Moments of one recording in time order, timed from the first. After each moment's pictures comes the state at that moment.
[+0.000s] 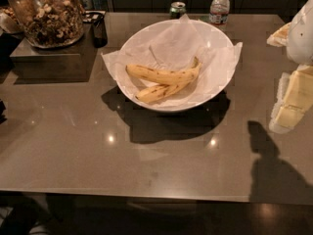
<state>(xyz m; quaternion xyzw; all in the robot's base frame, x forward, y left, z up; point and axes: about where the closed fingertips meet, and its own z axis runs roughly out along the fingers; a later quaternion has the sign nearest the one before) 0.438 -0.217 0.976 -0.60 0.78 -0.03 0.16</state>
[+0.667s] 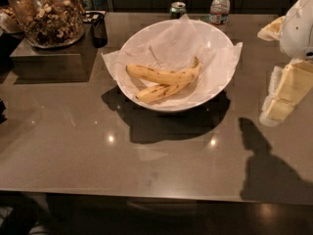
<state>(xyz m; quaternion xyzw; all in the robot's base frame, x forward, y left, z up) 0.449 -0.200 0.982 -0.62 0.76 -0.01 0.19</state>
